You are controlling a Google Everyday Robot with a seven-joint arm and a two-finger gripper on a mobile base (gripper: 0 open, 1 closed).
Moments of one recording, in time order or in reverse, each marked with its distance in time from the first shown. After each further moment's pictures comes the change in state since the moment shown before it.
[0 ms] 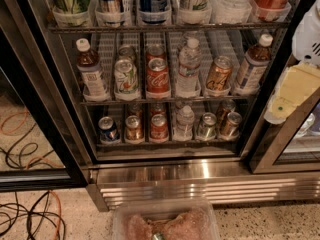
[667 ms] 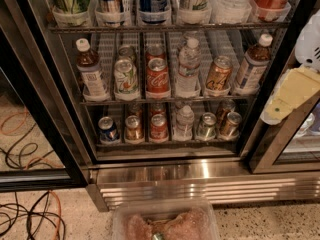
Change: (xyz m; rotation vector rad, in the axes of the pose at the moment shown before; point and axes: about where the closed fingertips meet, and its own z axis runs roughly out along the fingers) arm -0.002 0.003 0.001 0.023 -0.047 0.071
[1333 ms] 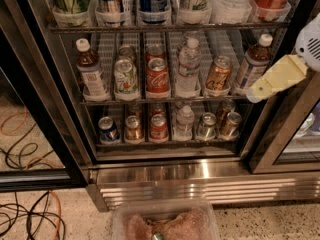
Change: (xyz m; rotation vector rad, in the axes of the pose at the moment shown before) arm -0.003 -0.028 0.013 0.063 -0.122 0.368
